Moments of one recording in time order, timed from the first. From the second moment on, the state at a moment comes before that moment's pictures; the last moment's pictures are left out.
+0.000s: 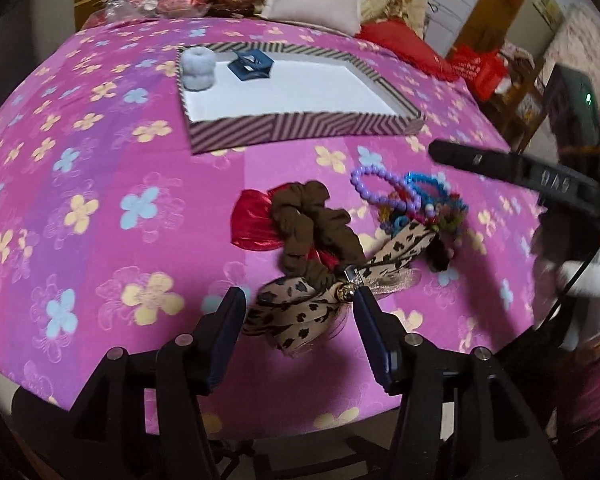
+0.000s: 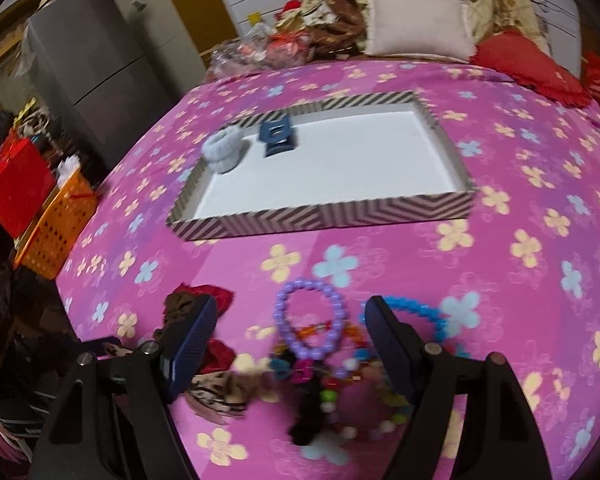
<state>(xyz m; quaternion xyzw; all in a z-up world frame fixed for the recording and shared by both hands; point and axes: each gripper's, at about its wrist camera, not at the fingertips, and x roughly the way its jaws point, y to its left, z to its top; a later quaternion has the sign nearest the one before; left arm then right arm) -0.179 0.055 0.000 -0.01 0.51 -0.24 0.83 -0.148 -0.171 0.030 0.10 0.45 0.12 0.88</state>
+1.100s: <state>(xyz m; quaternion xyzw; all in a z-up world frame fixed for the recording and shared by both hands) -0.168 0.051 0.014 -0.01 0.47 -0.26 0.85 -0.109 -0.136 0.002 -0.07 0.48 0.15 0.86</state>
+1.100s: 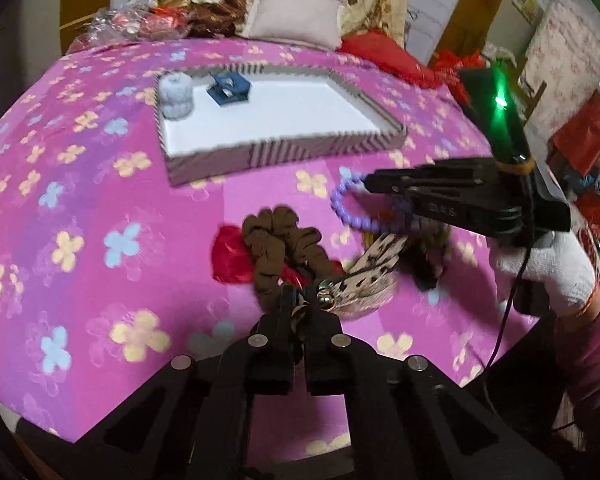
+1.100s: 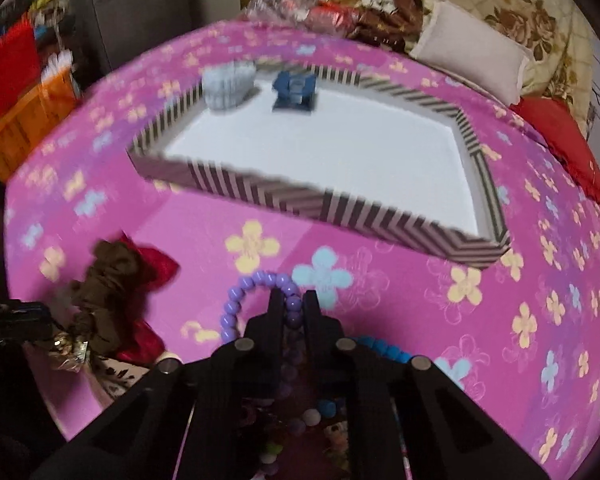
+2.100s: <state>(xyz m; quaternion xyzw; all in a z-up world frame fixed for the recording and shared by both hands) -0.020 0.065 0.074 -0.07 0.39 -0.16 0.91 -0.014 -0.129 0.074 -0.02 0.42 0.17 0.89</state>
